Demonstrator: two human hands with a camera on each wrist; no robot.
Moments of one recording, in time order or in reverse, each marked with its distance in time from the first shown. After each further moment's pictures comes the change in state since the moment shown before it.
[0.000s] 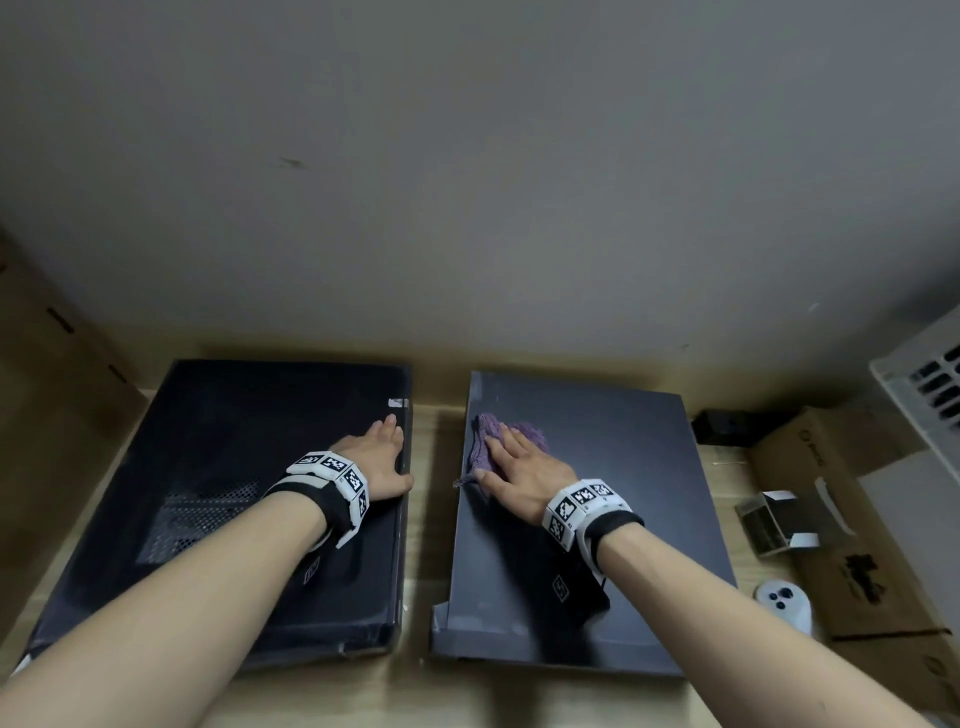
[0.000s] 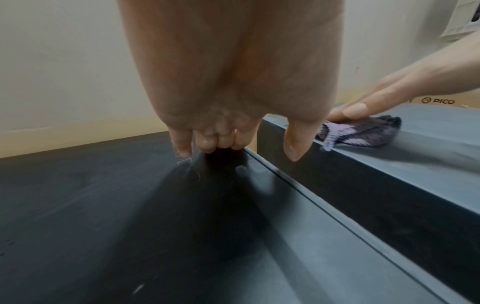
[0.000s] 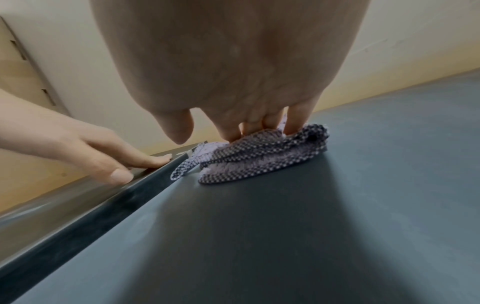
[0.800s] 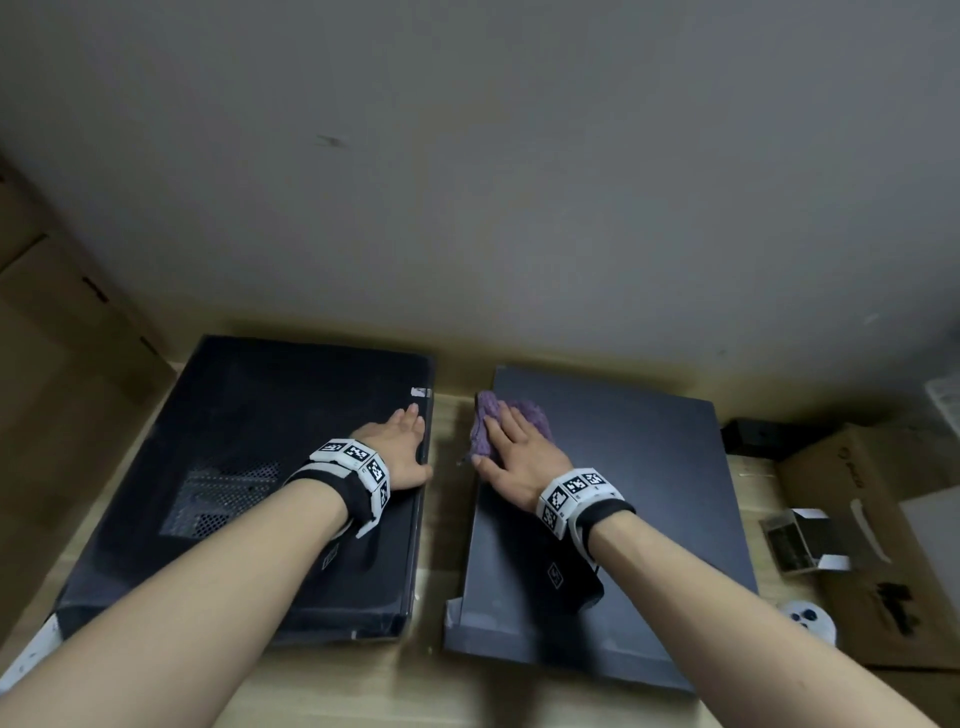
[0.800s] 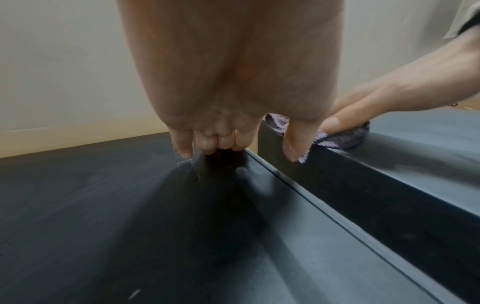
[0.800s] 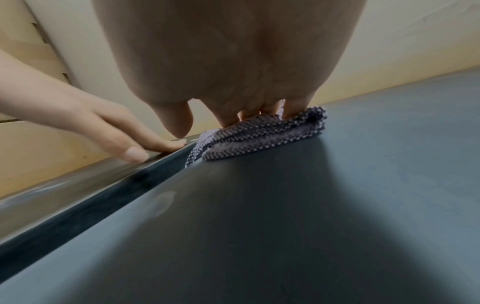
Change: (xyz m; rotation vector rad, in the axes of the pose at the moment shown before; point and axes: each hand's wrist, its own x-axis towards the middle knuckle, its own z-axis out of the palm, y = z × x) left_hand -0.002 0.001 -0.001 0.003 -0.018 -0.002; right_hand 0.033 -0.015 0.008 -0.023 0.121 -0.091
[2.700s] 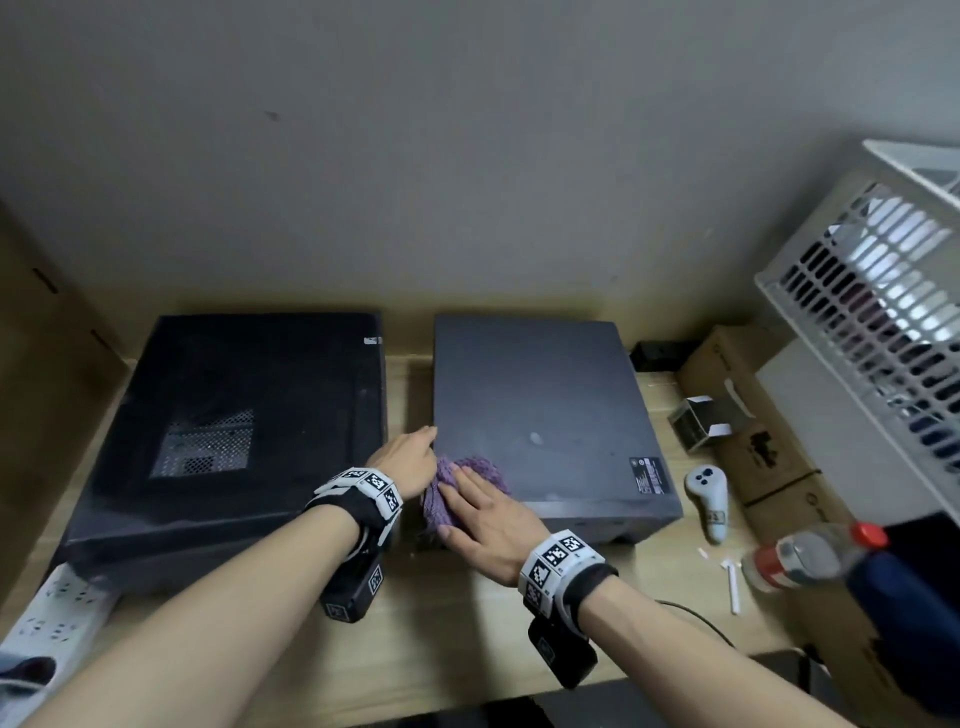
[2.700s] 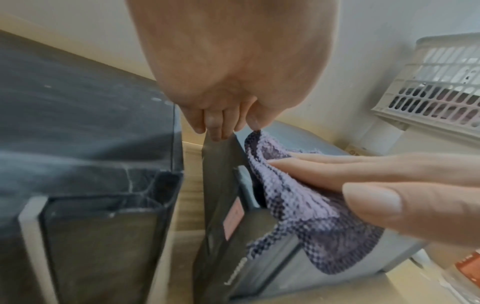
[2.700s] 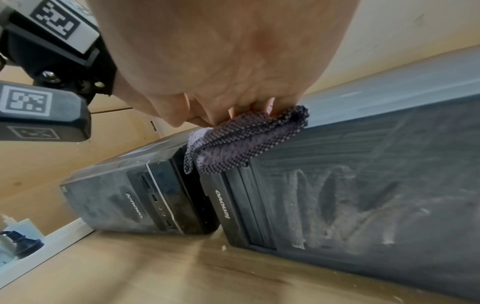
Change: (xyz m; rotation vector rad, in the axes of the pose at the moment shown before) left_hand -0.075 0.080 0.098 -0.429 0.264 0.151; right_hand -0.195 -0.061 0.098 0.052 0.082 -0.098
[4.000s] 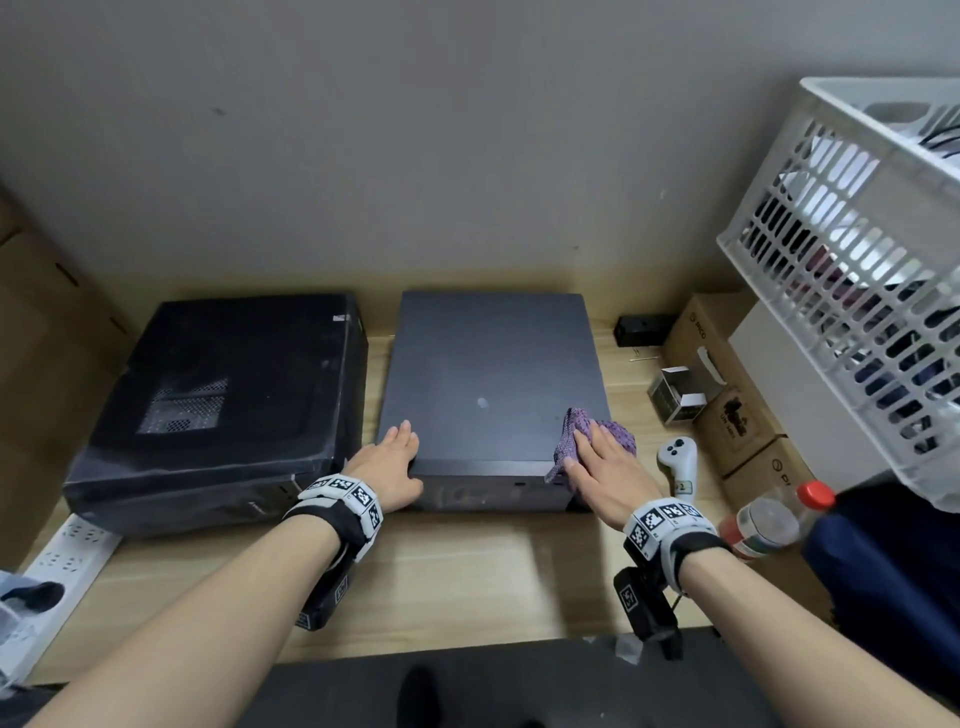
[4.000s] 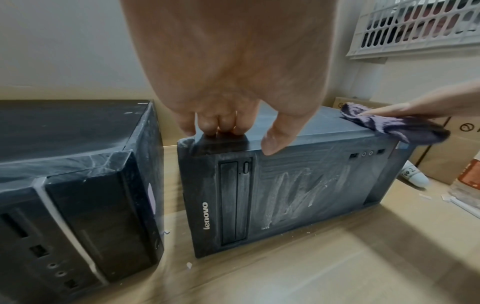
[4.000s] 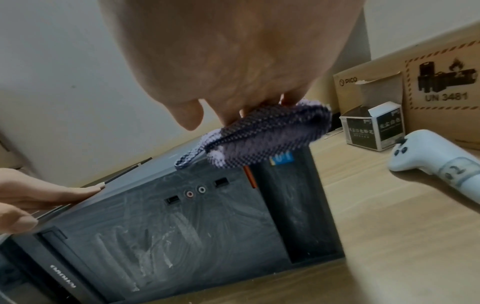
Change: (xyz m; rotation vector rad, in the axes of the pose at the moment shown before) left_hand -0.048 0.065 0.054 0.367 -0.142 -0.083; right_hand -0.122 0.186 -0.027 0.076 0.037 0.407
